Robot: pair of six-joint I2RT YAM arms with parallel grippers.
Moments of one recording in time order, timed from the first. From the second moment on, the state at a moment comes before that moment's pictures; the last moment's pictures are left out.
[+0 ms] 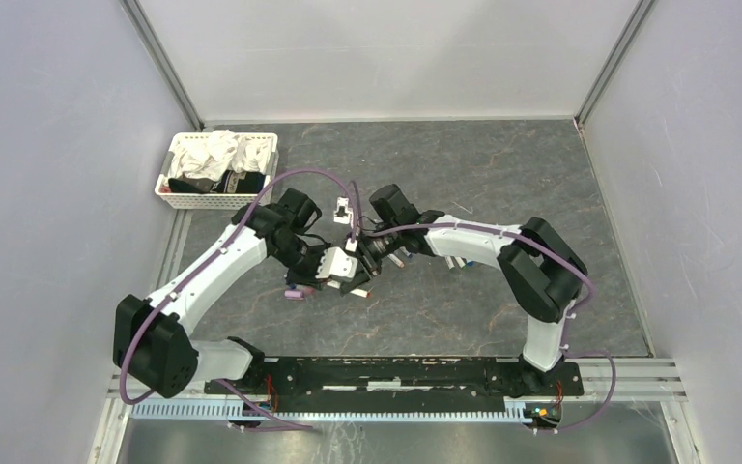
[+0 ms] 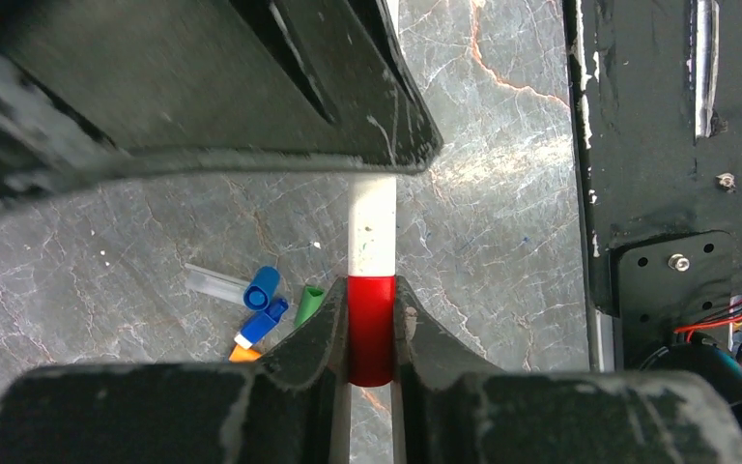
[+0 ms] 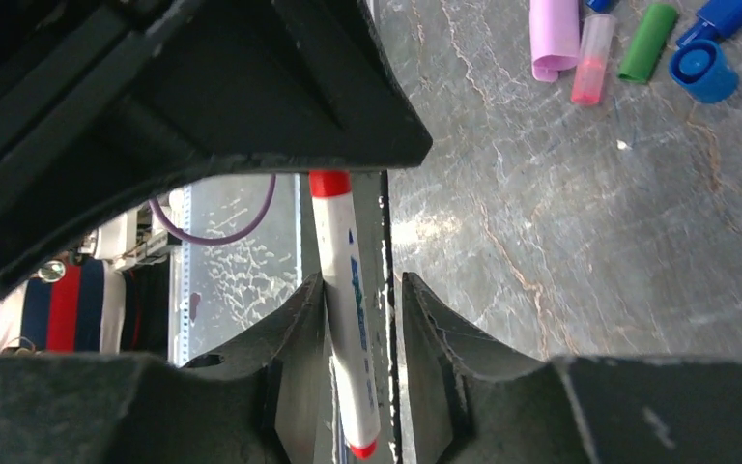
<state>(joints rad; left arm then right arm) -0.49 1.30 1.04 -1.14 0.54 1.27 0.81 1.84 1.18 -0.09 -1.02 0.24</state>
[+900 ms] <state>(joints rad) -0.26 1.43 1.07 -1.10 0.42 1.35 0.70 1.71 0.98 -0.31 -0.82 0.07</state>
